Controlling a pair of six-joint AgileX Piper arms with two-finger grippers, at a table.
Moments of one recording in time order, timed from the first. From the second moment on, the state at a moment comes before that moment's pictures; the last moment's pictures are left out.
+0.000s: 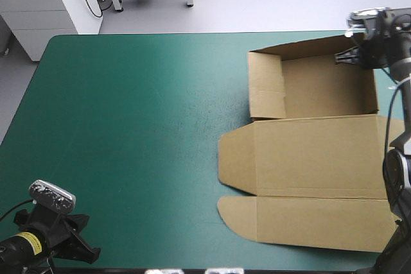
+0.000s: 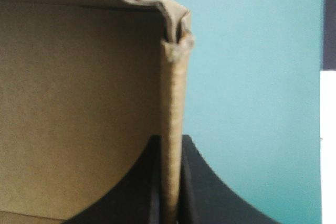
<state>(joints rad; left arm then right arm) -0.43 0.43 -0.64 0.00 1.18 0.06 -0.12 1.87 -1.99 -0.17 1.21 -0.07</state>
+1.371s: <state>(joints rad) -0.43 0.43 -0.64 0.00 1.10 0.06 -0.57 1.99 -1.99 0.07 1.13 -0.11</state>
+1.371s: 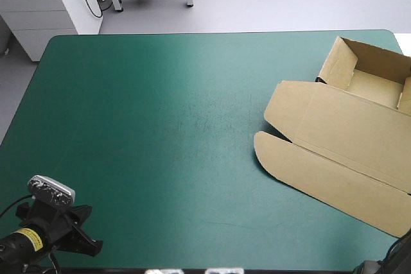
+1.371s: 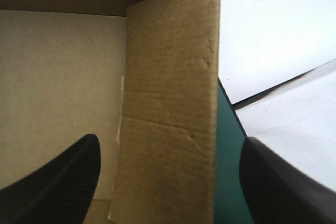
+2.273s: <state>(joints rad) -0.43 0.43 -0.64 0.00 1.10 0.06 -0.54 1.76 -1.99 0.35 1.24 -0.24</state>
